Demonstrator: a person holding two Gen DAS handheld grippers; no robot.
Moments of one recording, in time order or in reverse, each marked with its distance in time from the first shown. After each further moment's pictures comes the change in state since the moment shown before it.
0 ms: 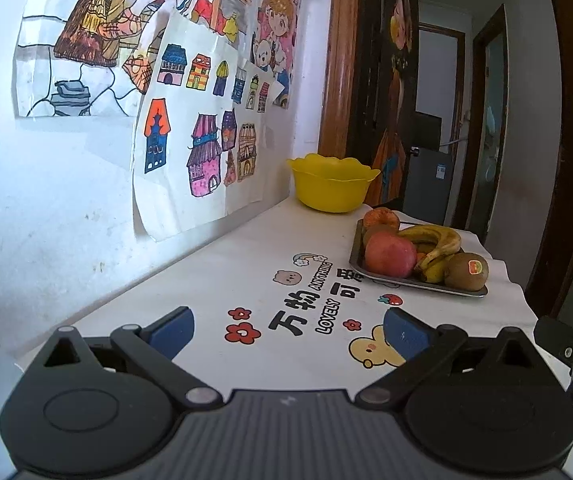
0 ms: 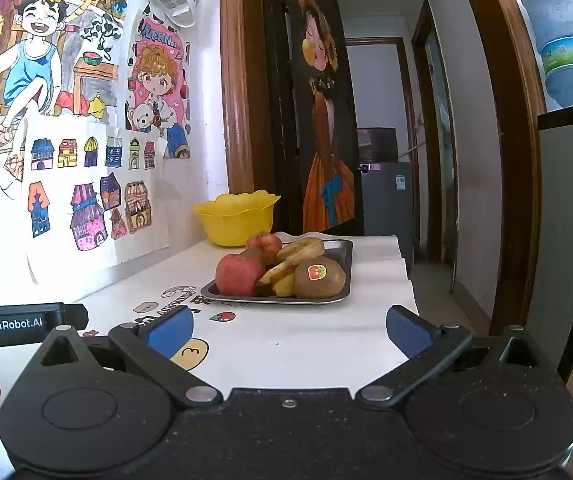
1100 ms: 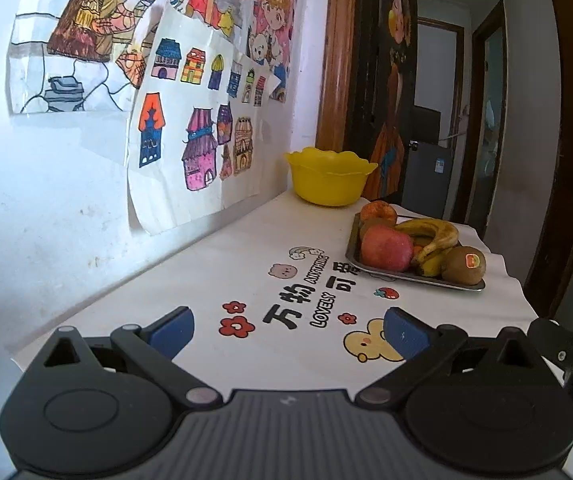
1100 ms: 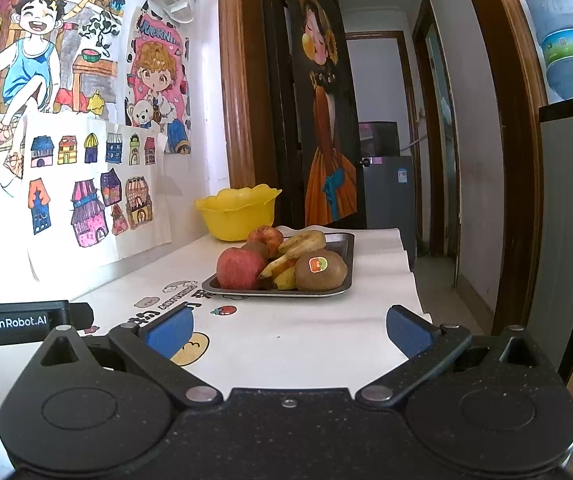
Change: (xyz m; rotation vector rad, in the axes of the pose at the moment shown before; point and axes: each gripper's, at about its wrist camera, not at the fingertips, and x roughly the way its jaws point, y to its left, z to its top) left arm 0.002 -0.004 -0.001 0.004 0.022 -0.005; right arm 0.001 0.000 -0.002 0.009 0.017 0.005
